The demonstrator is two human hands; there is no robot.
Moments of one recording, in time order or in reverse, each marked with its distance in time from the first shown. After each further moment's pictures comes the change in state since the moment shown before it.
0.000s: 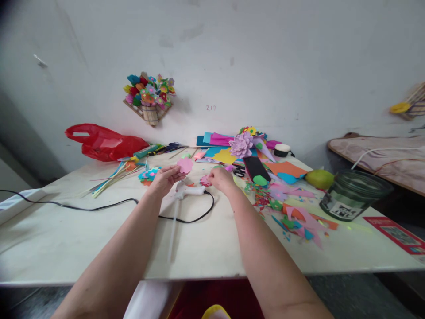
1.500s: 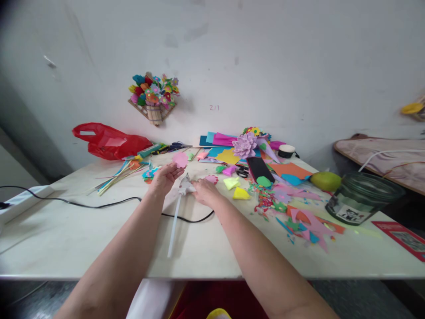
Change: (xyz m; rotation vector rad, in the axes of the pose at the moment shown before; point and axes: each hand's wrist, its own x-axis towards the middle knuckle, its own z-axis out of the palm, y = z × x) left_hand 0.004 0.000 -0.008 -0.158 0.127 0.102; right_hand -0.018 -0.039 0.045 -0.164 -0.150 -0.345
